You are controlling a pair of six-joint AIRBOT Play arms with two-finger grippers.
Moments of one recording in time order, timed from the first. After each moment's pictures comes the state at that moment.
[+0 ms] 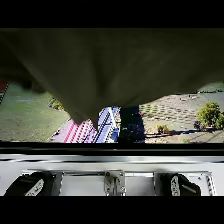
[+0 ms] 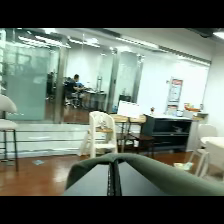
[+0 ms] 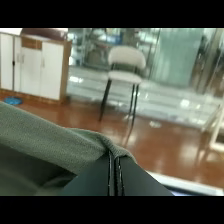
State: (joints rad) left arm -0.09 -0.78 1.96 1.07 -0.88 -1.48; right arm -0.47 -0.51 1.55 -0.88 1.00 1.04
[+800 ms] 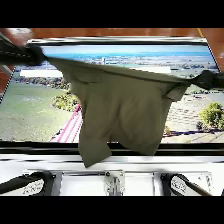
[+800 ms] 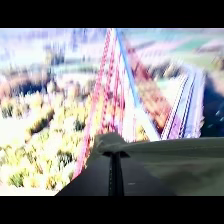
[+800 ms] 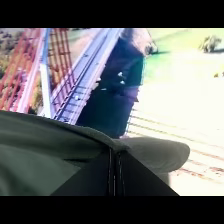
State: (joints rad) left arm -0.09 -1.32 1.70 1.38 -1.18 -1.59; right arm -0.43 -1.24 1.40 -0.95 1.31 1.17
